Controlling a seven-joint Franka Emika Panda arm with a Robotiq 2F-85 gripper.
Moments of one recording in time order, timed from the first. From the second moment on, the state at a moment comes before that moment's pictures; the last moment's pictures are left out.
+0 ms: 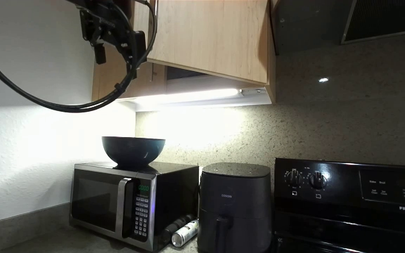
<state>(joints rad) -0.05 -1.34 -0.15 -2.57 0.41 1.85 -0.08</state>
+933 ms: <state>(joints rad) 0.08 -1.43 -0.23 -2.62 0.52 2.29 -0.09</state>
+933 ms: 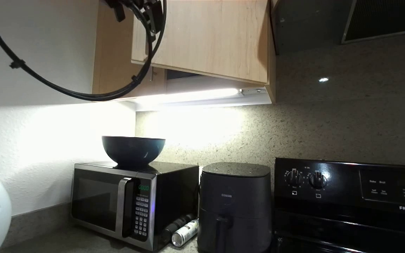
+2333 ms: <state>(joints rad) 0.56 -1.08 -0.24 -2.66 0.40 2.93 -0.13</state>
